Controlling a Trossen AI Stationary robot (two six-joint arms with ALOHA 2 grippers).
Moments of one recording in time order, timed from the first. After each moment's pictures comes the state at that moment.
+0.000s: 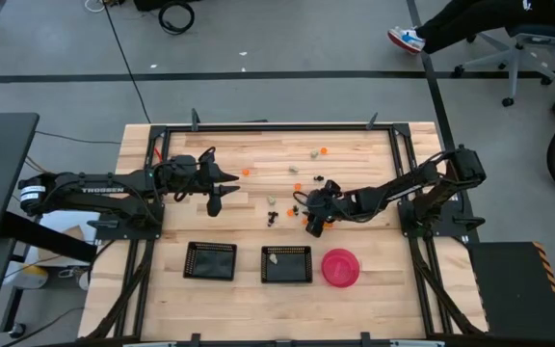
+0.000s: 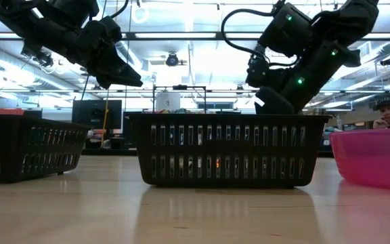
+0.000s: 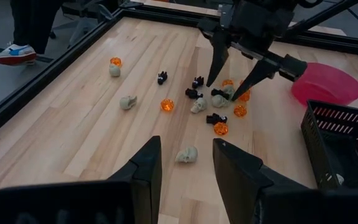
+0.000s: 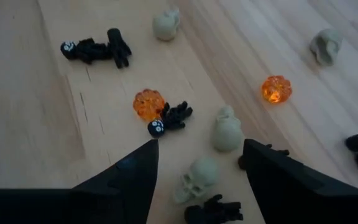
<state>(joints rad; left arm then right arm) 0.24 0.92 0.44 0.10 0.06 -0.05 0.09 1.60 0.69 0.03 0.42 0.39</state>
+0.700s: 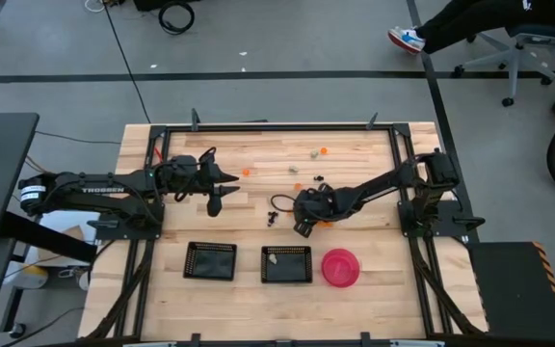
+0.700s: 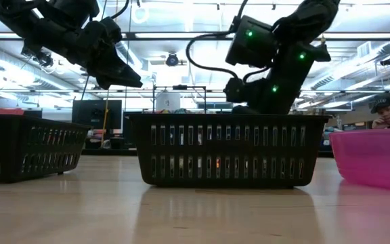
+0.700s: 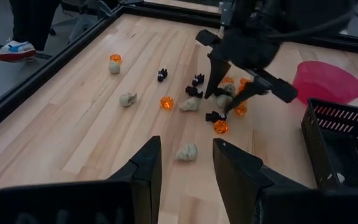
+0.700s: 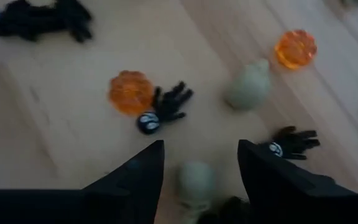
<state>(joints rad) 0.24 0.92 0.44 0.09 0.06 -0.06 0.07 1.82 0.96 -0.33 0.39 0.58</state>
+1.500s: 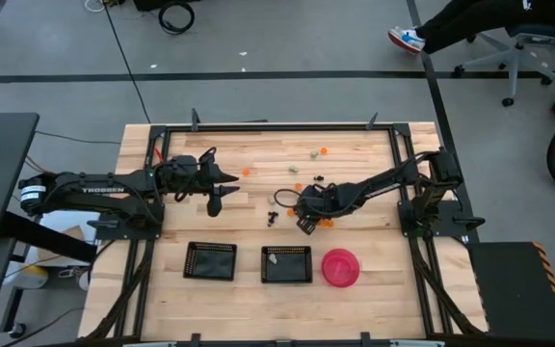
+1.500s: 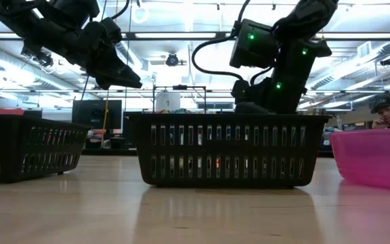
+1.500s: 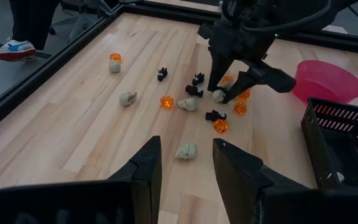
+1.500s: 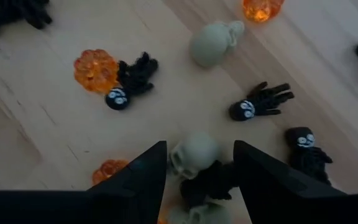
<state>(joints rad) 0.24 0.92 0.44 0.09 0.06 -0.06 0.05 1.78 0.97 -0.45 0.32 0.74</state>
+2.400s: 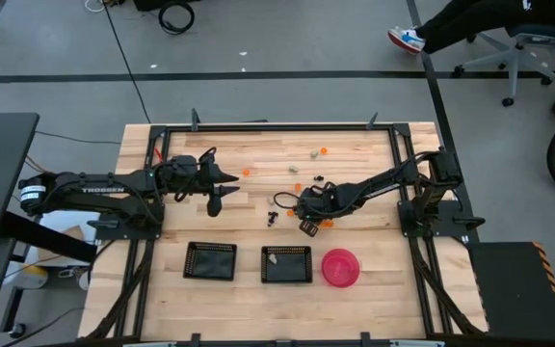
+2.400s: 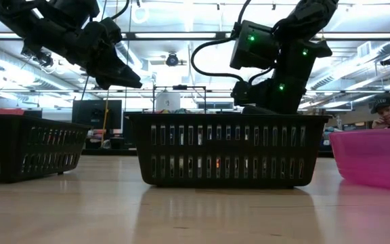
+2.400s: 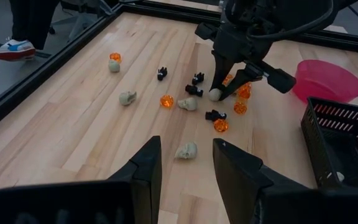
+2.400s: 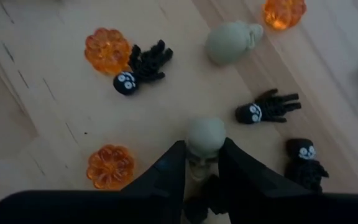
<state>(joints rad) 0.24 0.92 0.44 0.09 0.06 -0.06 0.05 1.78 0.96 -0.44 0.32 0.58</state>
